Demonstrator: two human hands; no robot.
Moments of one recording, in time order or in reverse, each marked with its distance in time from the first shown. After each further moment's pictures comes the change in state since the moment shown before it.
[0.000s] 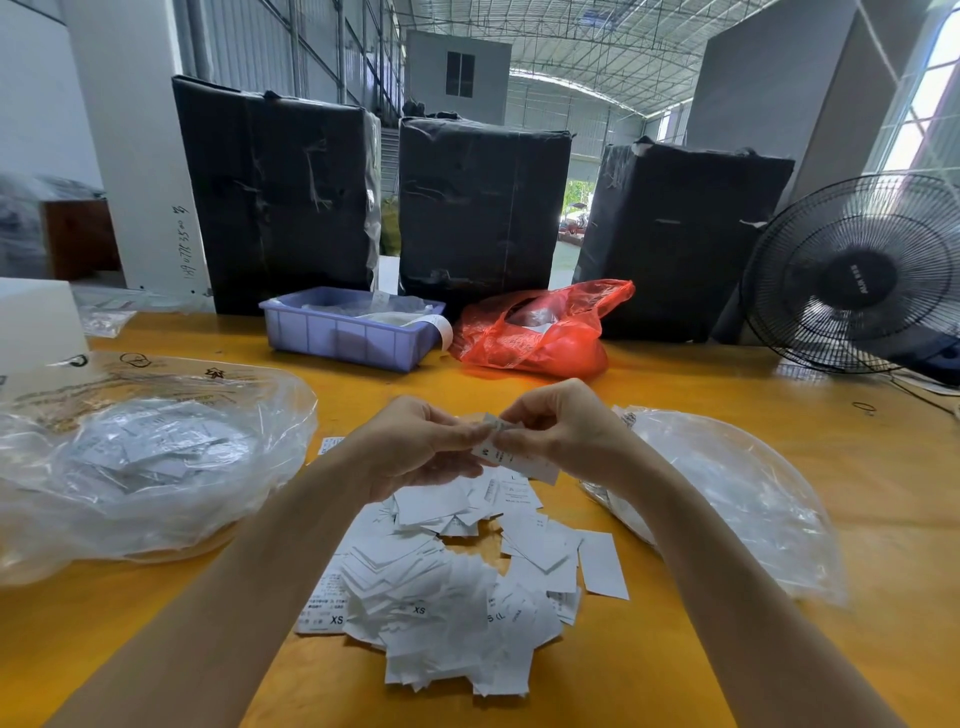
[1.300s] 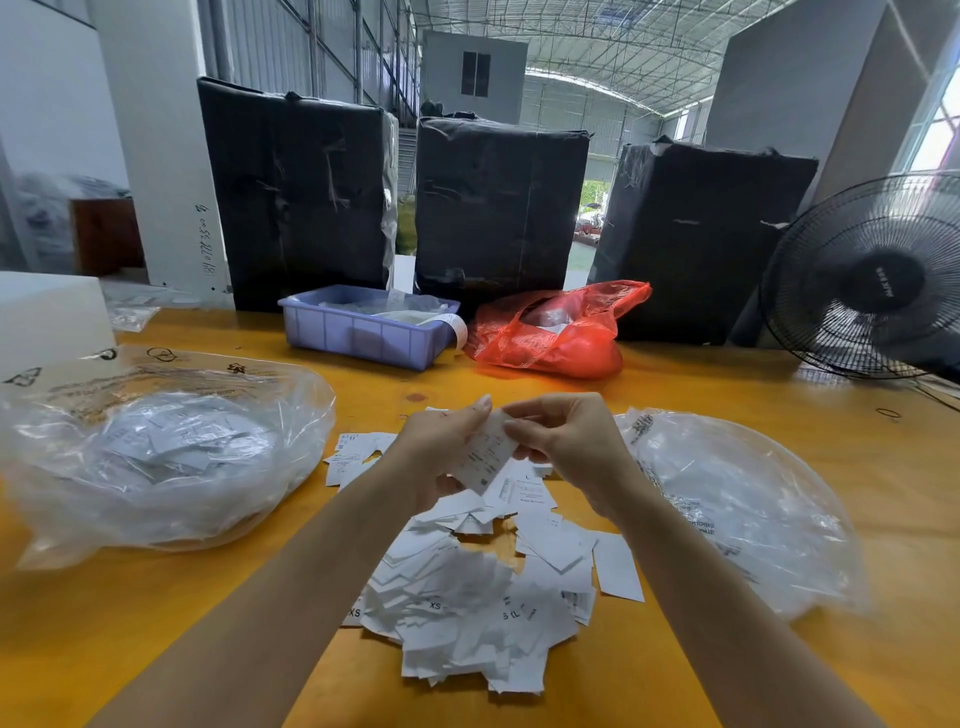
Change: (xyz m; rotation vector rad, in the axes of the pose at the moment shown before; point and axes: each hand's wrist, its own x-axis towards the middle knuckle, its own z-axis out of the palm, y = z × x) left_hand 0.010 -0.010 0.018 -0.217 0.239 -0.086; right_hand 0.003 0.006 0.026 0.387 0.192 0.147
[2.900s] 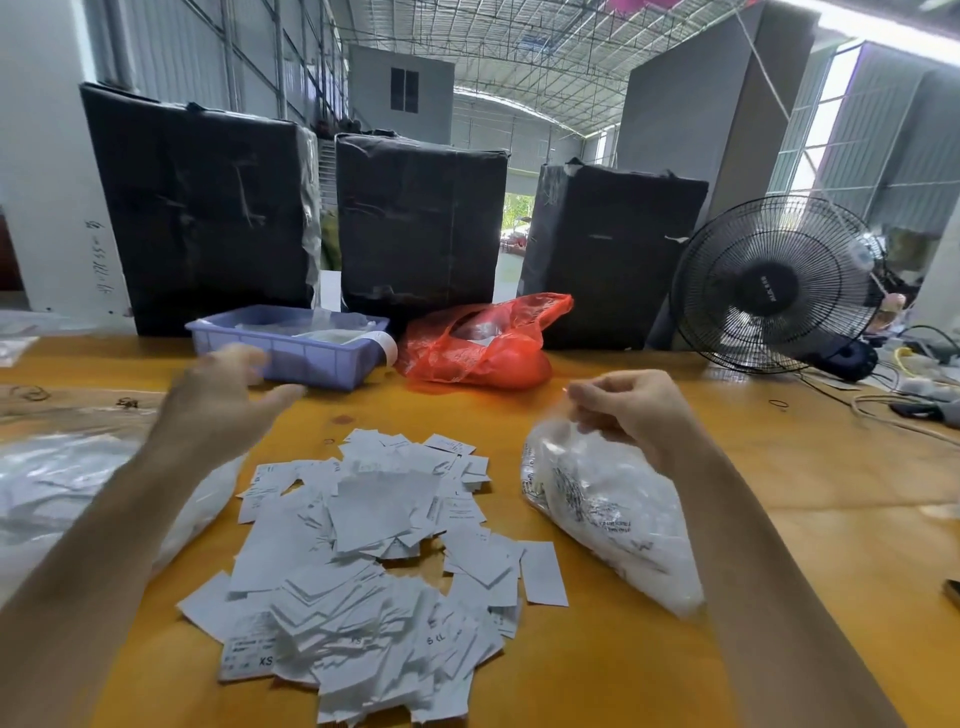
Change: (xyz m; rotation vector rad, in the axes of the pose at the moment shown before) left_hand 0.003 0.042 -0.081 0.923 0.580 0.480; right_hand -0.001 0.000 -0.118 0.016 0.190 0.079
